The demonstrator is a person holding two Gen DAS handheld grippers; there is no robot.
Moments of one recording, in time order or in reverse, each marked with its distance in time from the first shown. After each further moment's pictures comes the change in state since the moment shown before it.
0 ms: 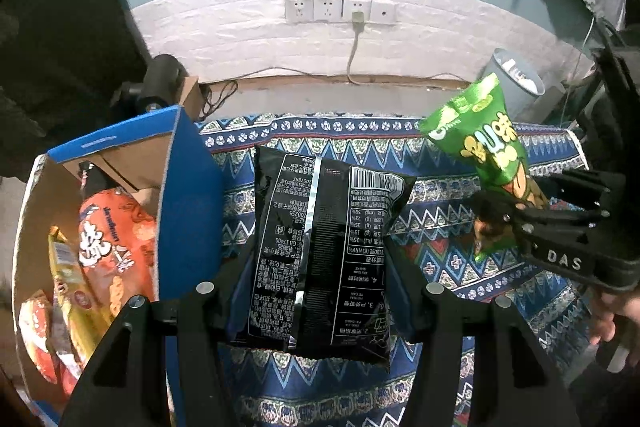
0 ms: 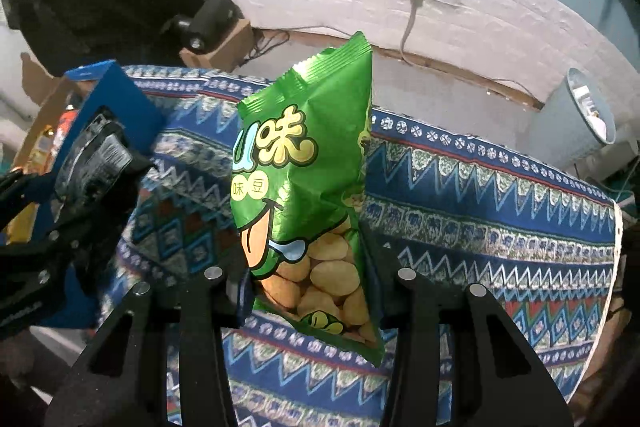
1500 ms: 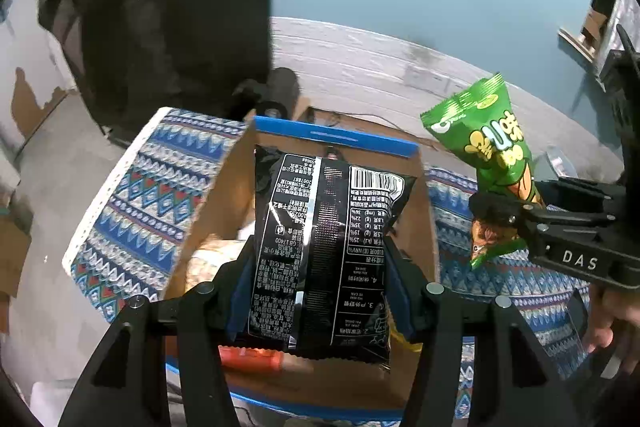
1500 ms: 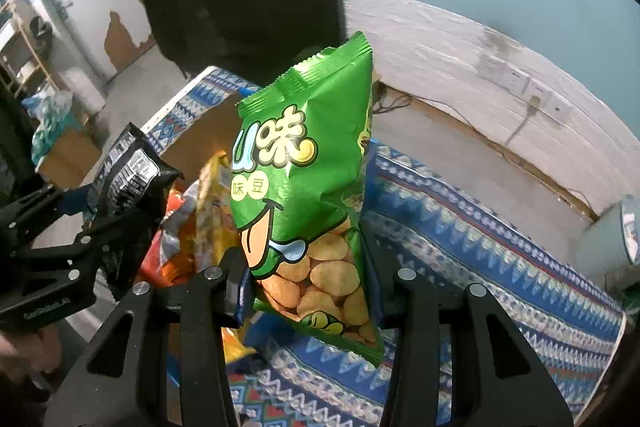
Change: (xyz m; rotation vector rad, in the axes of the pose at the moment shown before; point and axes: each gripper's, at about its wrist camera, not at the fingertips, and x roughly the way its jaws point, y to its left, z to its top) left arm -0.122 0.177 -0.066 -0.296 -0.166 0.127; right arm -0.045 0.209 0.052 -0.293 -0.114 0.176
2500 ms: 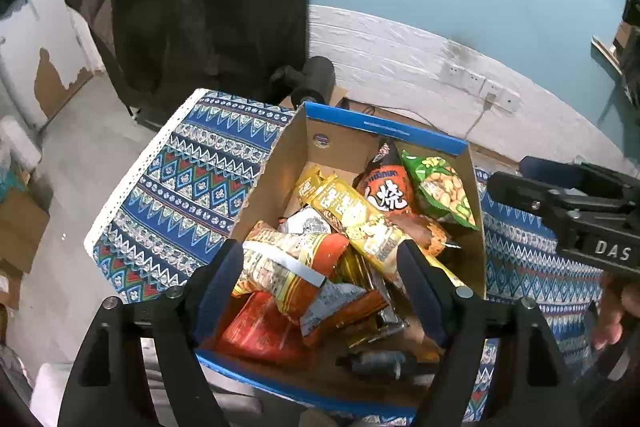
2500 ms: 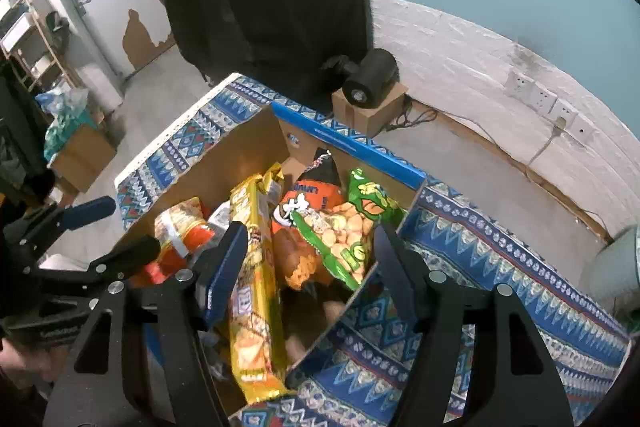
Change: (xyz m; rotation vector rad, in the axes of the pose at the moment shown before) left arm 0.002 0.028 -0.004 -0.045 0.036 0.087; right arm 0.011 0.021 0.020 -0.033 -0.029 0.054
